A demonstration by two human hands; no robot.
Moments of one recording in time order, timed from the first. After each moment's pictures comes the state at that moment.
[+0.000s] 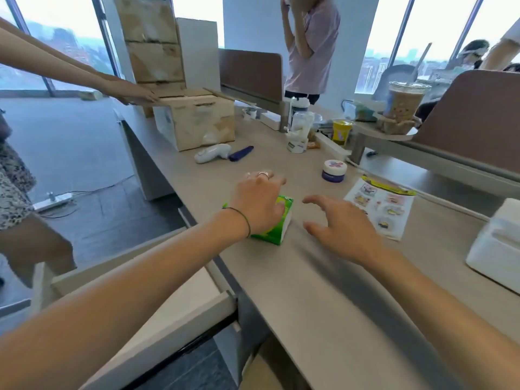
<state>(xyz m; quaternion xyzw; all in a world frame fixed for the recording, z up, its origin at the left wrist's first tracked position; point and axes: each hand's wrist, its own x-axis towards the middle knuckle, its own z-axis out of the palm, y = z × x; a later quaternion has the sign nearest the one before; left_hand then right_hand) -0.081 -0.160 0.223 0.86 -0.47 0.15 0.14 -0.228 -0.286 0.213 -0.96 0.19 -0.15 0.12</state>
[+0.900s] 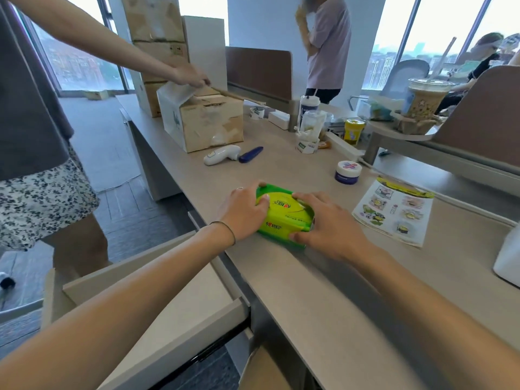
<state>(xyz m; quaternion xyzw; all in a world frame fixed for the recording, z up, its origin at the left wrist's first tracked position) -0.030 -0.128 0.195 0.87 -0.37 0.01 0.32 -0.171 -0.281 0.191 -0.97 0.15 -0.14 0.15</state>
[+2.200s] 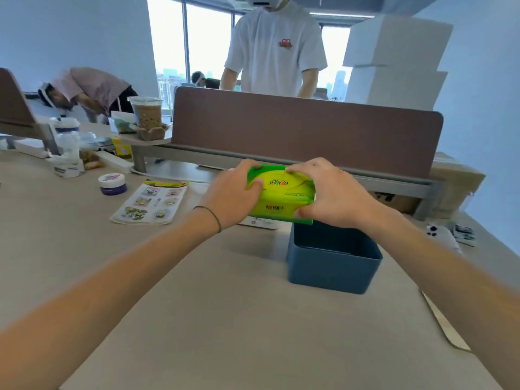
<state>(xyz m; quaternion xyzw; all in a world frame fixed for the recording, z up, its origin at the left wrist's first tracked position) -0.403 -0.320 0.279 0.63 -0.68 -0.01 0.38 -0.615 -0.358 0.311 -0.88 0.43 -0.19 -0.01</state>
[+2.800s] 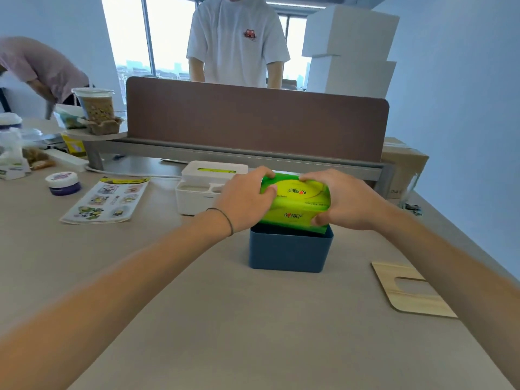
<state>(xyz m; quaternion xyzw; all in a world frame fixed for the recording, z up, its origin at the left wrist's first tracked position) -0.503 -0.319 0.271 0.58 -0.73 -0.06 0.36 -0.724 -0.349 0.294 -0.85 0.51 -0.13 -0.01</state>
